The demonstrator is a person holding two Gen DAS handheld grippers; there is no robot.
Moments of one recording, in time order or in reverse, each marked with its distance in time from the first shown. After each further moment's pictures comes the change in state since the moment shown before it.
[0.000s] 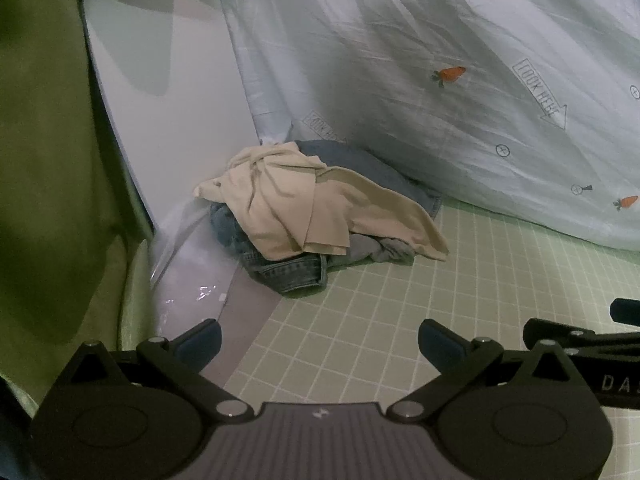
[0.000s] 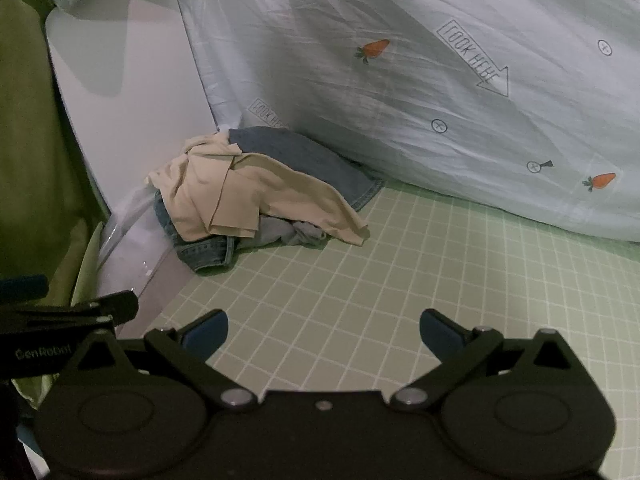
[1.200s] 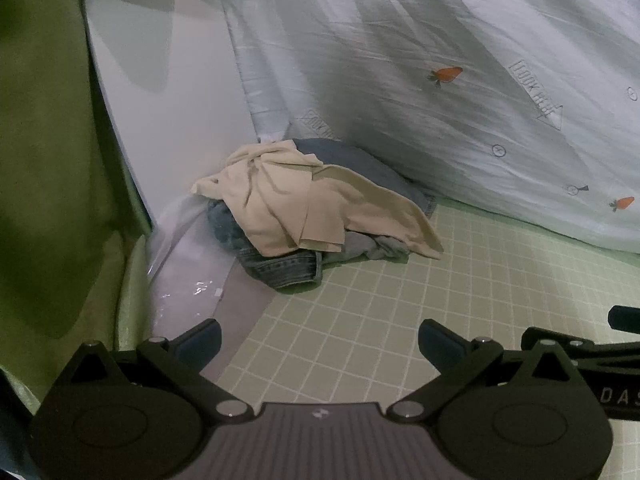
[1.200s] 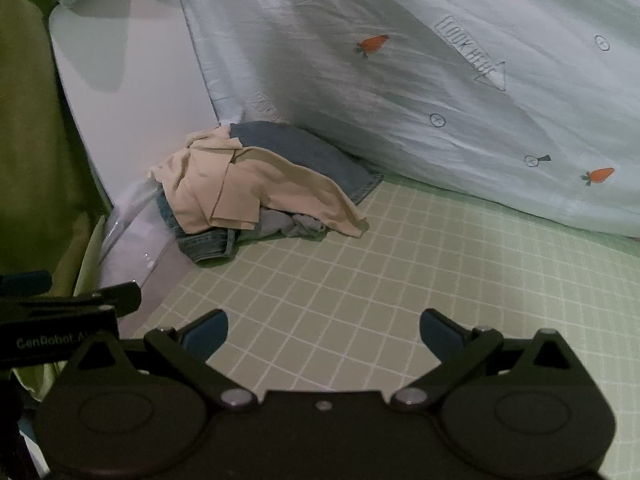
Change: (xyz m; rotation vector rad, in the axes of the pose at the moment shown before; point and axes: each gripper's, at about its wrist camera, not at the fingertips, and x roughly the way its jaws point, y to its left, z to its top) left arm -0.005 0.004 -0.007 -0.001 -0.002 -0.020; right arm -0.008 0.000 -0.007 0.001 0.004 -0.006
